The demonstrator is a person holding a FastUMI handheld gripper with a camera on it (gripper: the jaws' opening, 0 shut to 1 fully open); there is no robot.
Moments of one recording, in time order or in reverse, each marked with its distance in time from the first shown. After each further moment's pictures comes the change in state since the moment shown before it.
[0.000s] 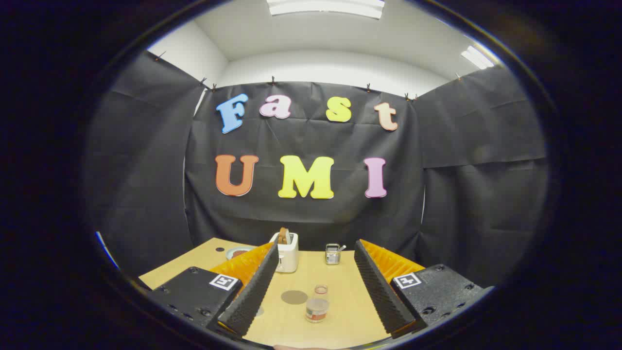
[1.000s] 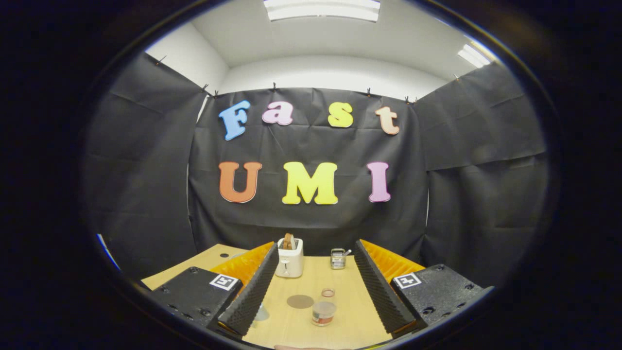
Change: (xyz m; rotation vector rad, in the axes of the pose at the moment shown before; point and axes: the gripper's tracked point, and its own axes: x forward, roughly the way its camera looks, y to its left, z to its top) arm 0.003 0.008 -0.004 -0.003 -0.049 0.012
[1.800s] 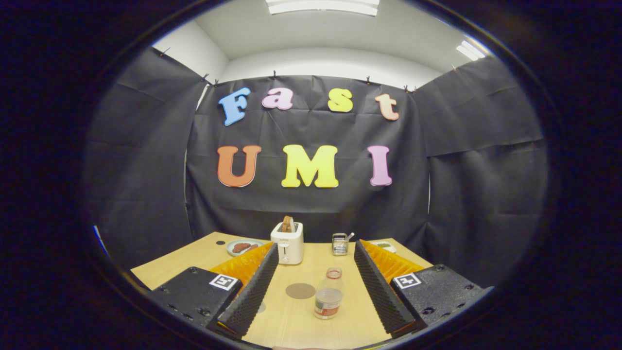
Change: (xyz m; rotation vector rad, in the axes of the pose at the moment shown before) arm 0.016 0.008 -0.096 0.038 0.068 0.002
